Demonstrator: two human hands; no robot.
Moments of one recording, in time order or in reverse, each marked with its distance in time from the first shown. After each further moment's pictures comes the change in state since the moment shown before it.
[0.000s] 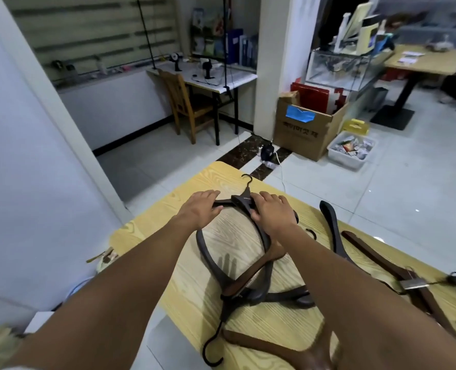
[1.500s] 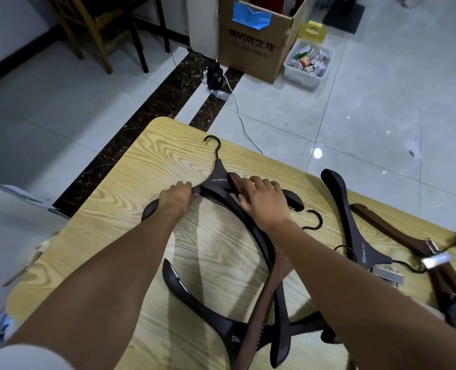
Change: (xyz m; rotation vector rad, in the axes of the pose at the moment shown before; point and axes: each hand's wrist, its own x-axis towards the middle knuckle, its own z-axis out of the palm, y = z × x) left_hand 0.244 -0.069 0.149 0.083 -0.320 -0.001; right_hand 0.135 0.047 0.126 0.012 -0.106 0.278
